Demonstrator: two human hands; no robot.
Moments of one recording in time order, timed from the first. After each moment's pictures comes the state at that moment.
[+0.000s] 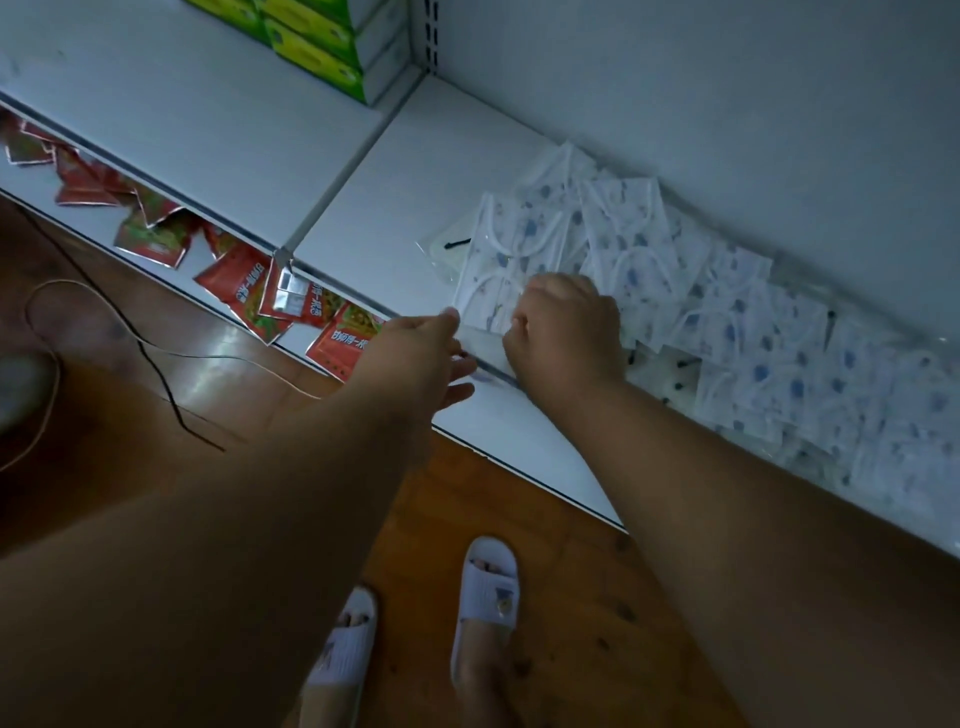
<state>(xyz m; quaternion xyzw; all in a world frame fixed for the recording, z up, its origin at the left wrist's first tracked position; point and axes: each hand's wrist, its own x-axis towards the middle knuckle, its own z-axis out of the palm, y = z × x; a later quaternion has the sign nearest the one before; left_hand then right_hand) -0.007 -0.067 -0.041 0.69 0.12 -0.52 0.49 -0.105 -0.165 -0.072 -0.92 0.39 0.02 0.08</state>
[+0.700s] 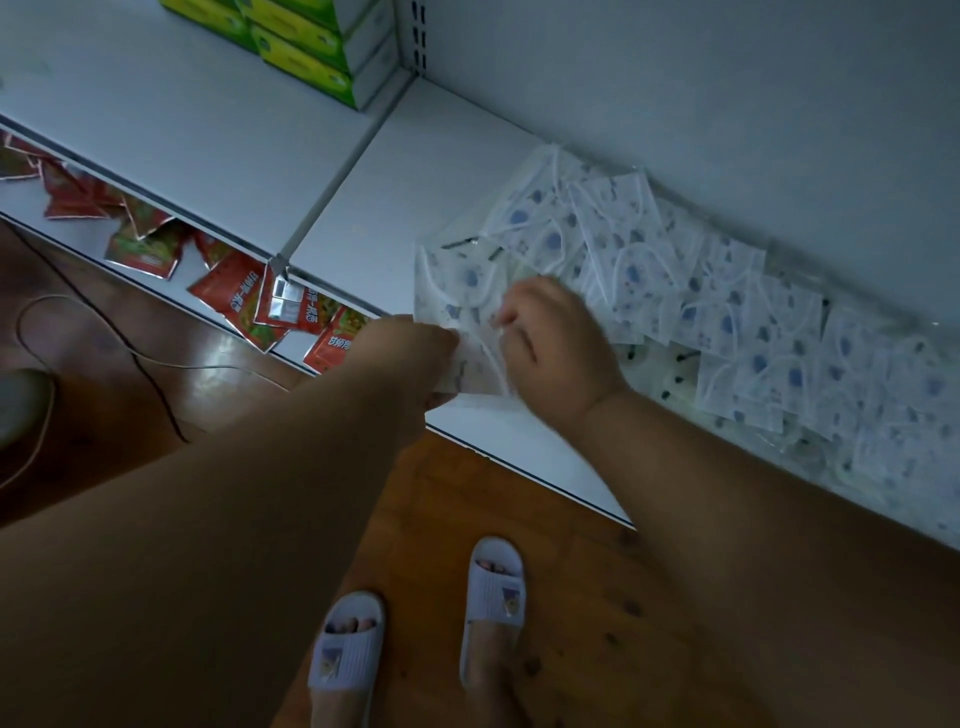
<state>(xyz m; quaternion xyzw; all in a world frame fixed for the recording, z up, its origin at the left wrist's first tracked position) 0.007 -0.068 -0.039 0.73 0.12 -0.53 0.42 -0.112 -0.157 -0.072 -0.90 0.31 -0.10 0.27</state>
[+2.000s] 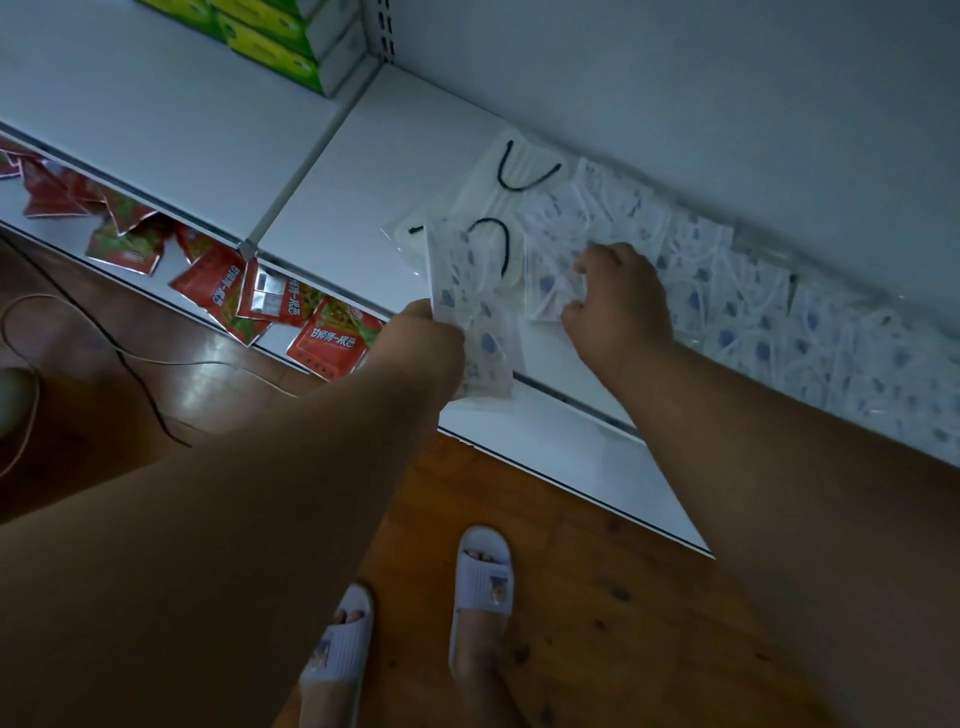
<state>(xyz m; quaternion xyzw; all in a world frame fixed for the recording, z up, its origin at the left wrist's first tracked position) -0.037 -0.074 -0.036 0.77 -0.01 -0.49 0.40 -0.162 -0.216 -0.080 -0.87 0.47 0.01 0.13</state>
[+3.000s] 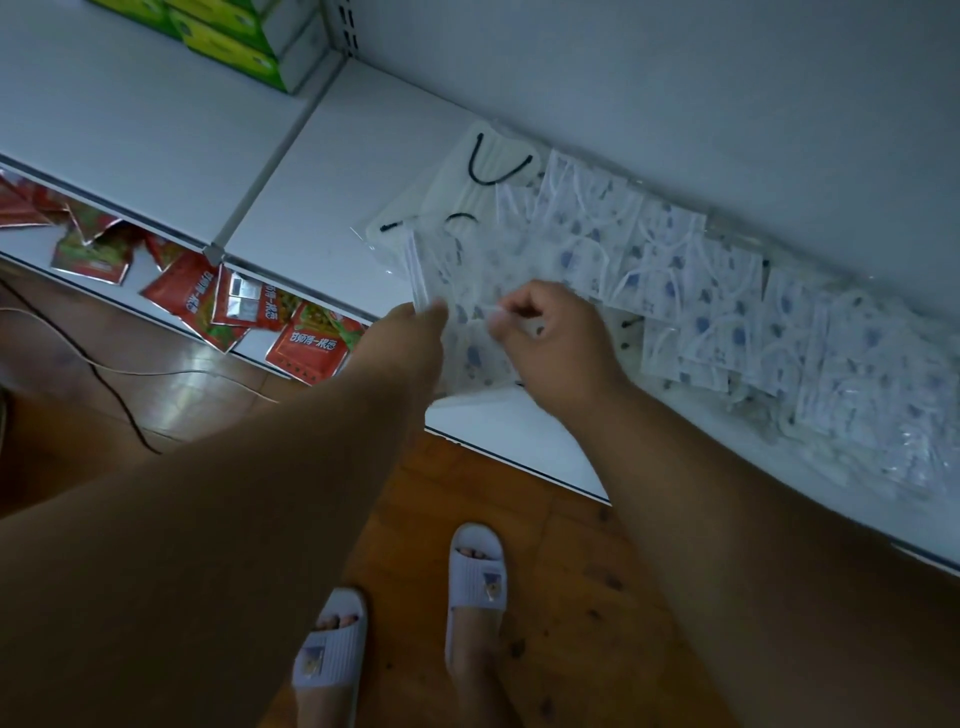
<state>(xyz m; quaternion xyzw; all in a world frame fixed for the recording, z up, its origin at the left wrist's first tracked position) -0.040 -0.080 -0.050 0.77 -0.02 -0.50 0.39 -0.160 -0.154 -0.057 -0.77 0.48 -0.11 0.41</state>
